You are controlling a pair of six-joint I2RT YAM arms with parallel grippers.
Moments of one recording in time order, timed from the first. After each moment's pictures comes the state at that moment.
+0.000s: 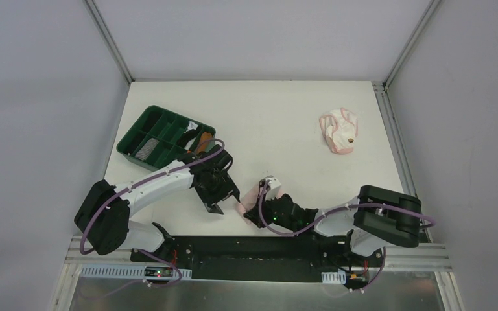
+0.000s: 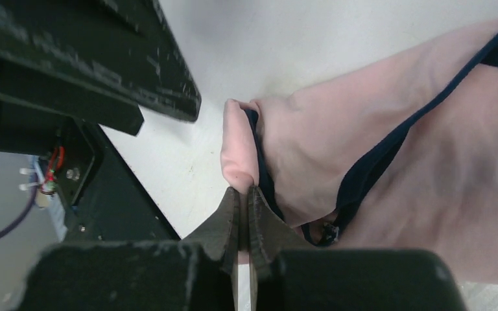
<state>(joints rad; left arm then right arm) -0.74 1.35 0.87 -0.84 0.14 -1.33 1.28 1.51 0.33 0.72 0.22 0.74</state>
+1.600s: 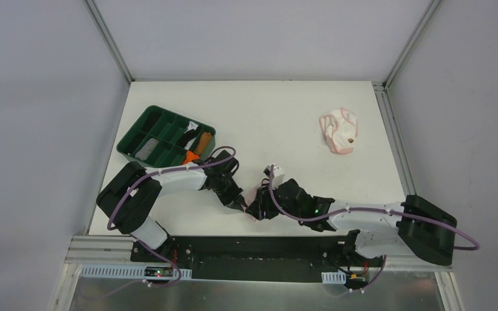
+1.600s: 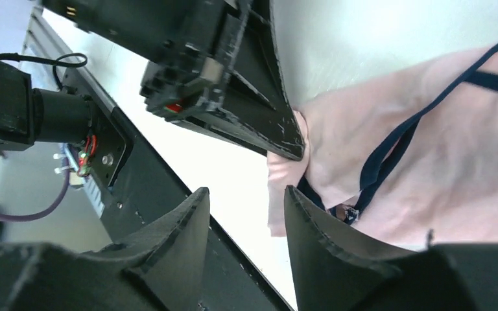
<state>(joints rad) -0.73 1.56 0.74 -0.43 0.28 -1.35 1.12 1.28 0.42 0.33 -0.03 0.76</state>
